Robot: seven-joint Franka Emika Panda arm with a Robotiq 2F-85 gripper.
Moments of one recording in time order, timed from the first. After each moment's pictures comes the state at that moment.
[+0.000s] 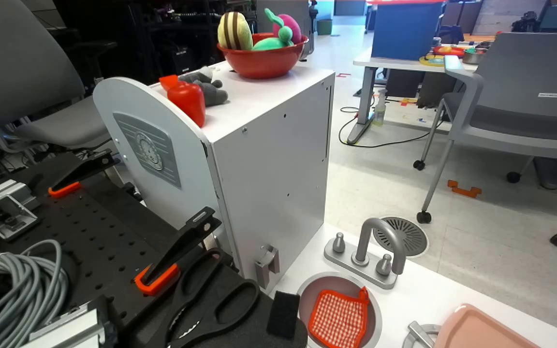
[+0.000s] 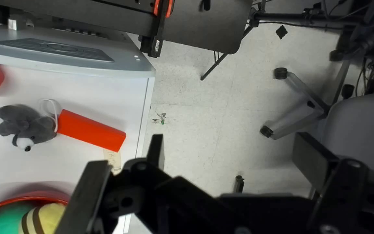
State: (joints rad) arm 0.23 -0.52 -0.01 -2.60 0.31 2.12 -0.21
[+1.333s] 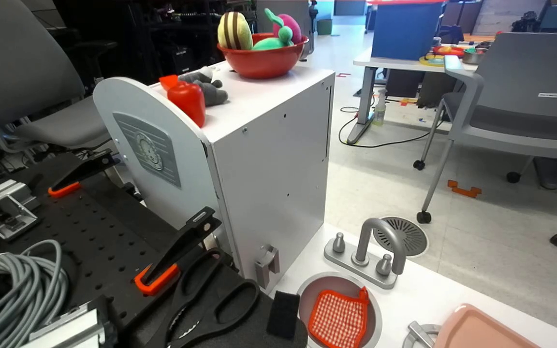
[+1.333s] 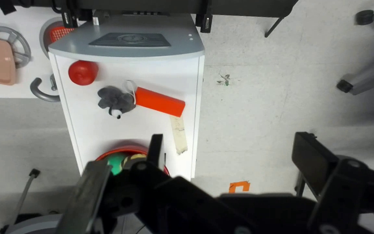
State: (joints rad) arm 0.14 -0.80 0.14 -2.64 0.11 2.07 0.11
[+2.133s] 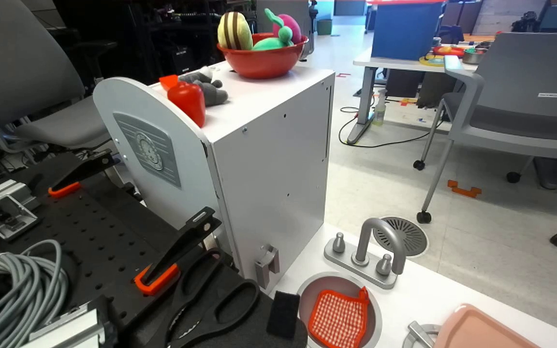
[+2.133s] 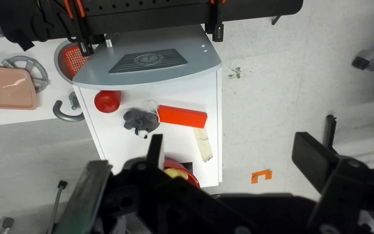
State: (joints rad) arm 0.10 -0.95 0.12 -2.76 0.11 2.05 0.17
